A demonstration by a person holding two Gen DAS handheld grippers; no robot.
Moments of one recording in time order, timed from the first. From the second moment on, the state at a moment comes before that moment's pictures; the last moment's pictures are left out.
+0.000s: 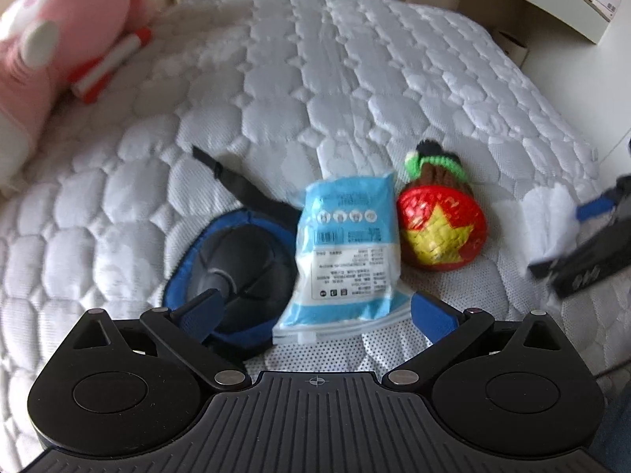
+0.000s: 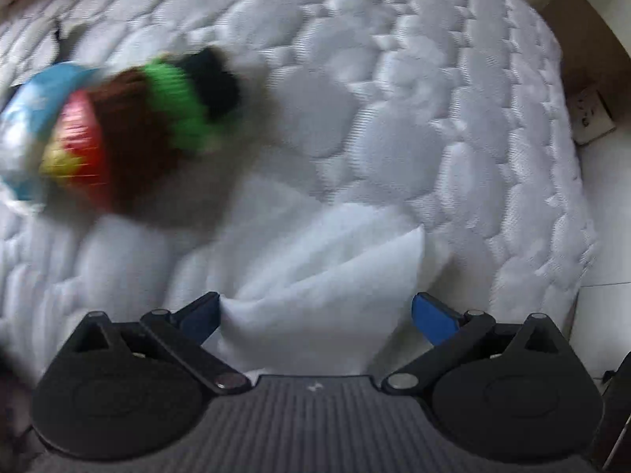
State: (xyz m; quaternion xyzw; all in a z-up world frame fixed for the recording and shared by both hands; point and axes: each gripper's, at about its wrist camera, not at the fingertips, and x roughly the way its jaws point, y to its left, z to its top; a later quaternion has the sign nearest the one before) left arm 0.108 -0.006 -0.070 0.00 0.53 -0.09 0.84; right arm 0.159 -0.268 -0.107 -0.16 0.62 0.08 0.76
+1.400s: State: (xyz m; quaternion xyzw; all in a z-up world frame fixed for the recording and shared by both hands) left arm 0.114 -0.018 -0.091 -0.01 0.50 -0.22 0.84; right arm 0.173 -0.274 -0.030 0.19 0.46 0.21 0.84
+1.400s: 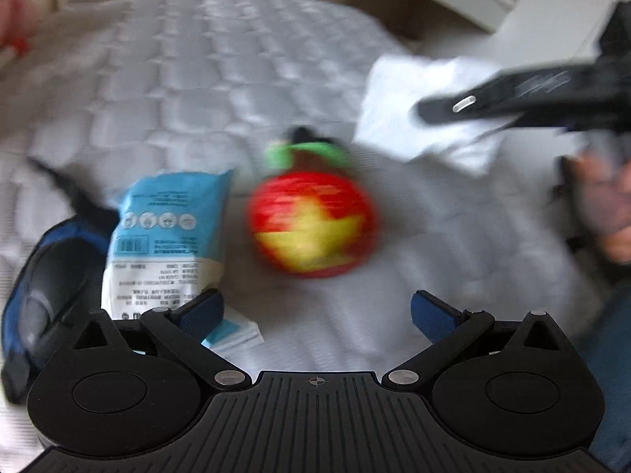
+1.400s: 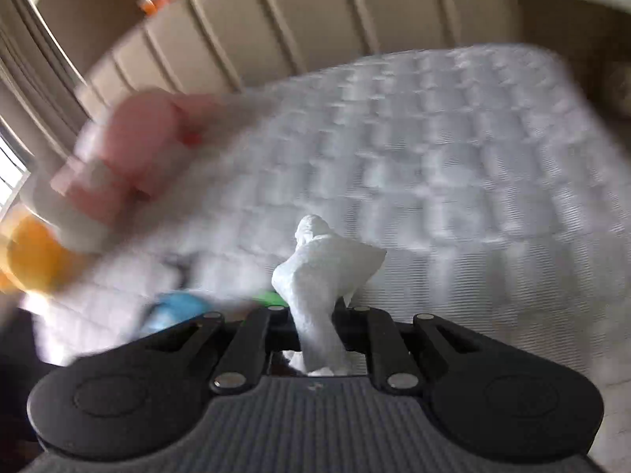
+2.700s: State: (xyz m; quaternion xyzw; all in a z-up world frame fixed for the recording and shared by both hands) left arm 0.127 0.004 -0.089 -0.02 0.51 -0.24 0.82; right arm 0.148 -0.250 -0.075 0.22 0.58 0.21 0.76
